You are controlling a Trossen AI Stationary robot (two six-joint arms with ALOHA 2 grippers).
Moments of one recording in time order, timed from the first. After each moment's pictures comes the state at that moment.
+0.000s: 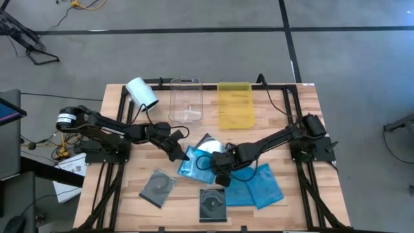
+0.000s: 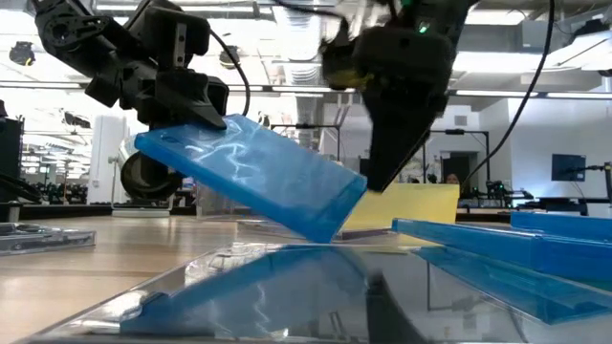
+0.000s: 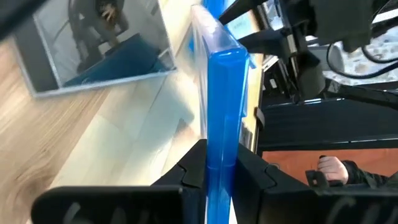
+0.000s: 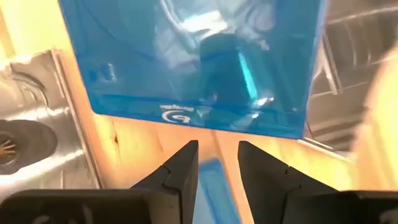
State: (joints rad) left arm 0.05 1.37 0.44 0.45 0.47 -0.95; right arm 0.29 1.91 1.35 -0.71 0.15 0.52
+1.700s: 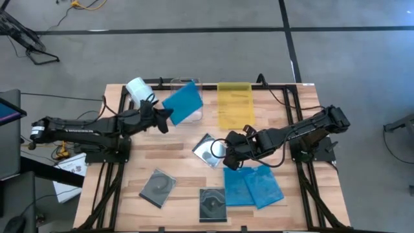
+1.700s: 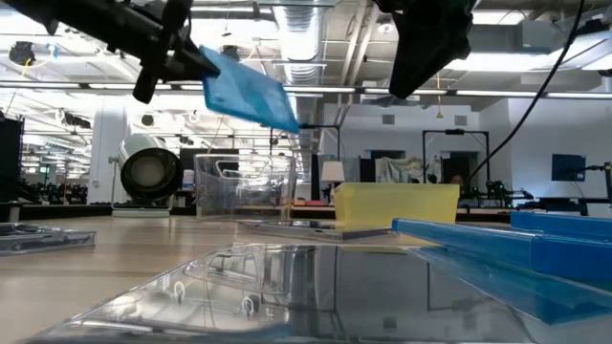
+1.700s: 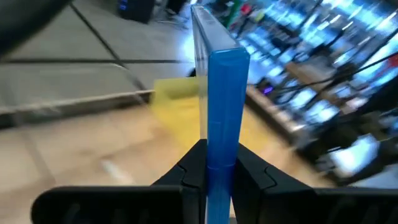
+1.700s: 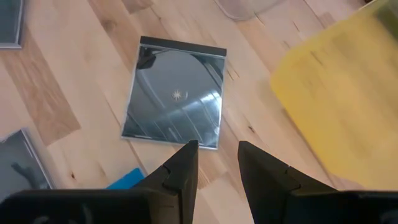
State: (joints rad) left arm 0.11 0.78 0.50 0.04 -0.50 -0.61; right arm 0.30 1.62 1.35 -0.95 0.45 0.71
